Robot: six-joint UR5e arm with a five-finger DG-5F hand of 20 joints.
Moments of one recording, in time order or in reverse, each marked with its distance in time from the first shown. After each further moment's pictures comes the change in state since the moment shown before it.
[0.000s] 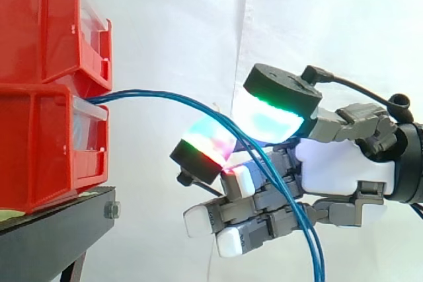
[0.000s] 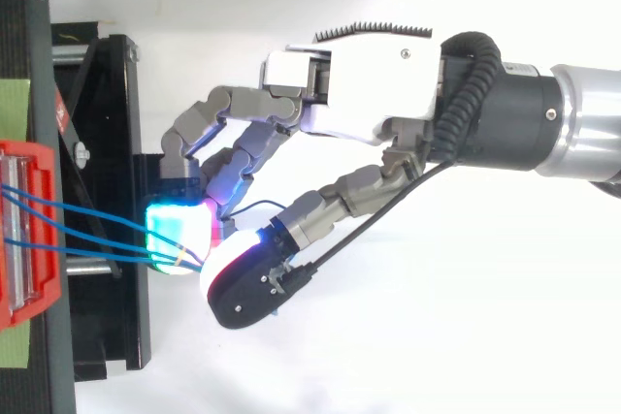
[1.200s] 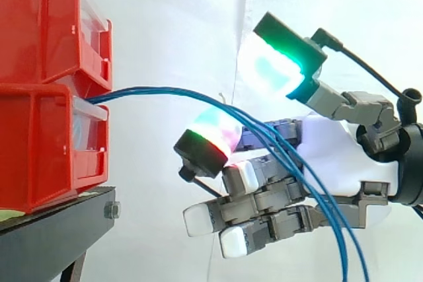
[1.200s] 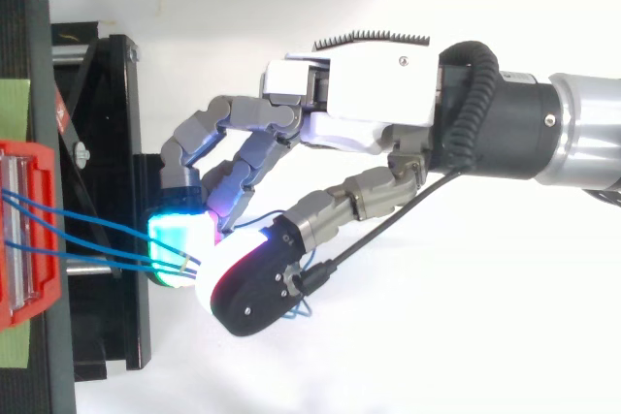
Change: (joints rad) arm 0.008 -0.001 0.000 -0.005 0.003 0.066
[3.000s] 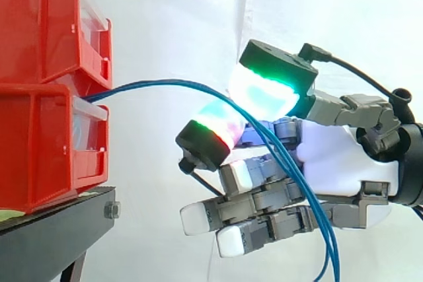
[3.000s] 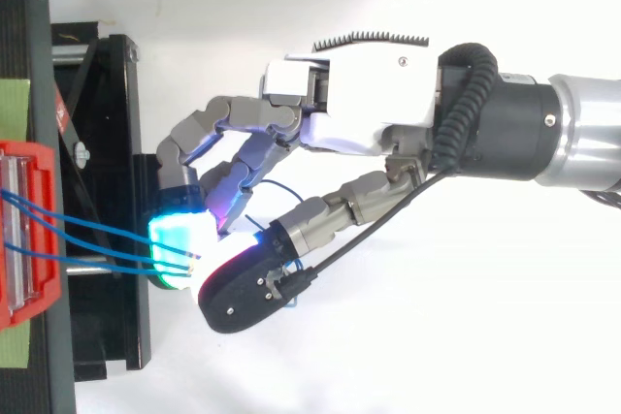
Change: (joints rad) arm 0.000 0.000 0.000 0.001 -0.002 0.016
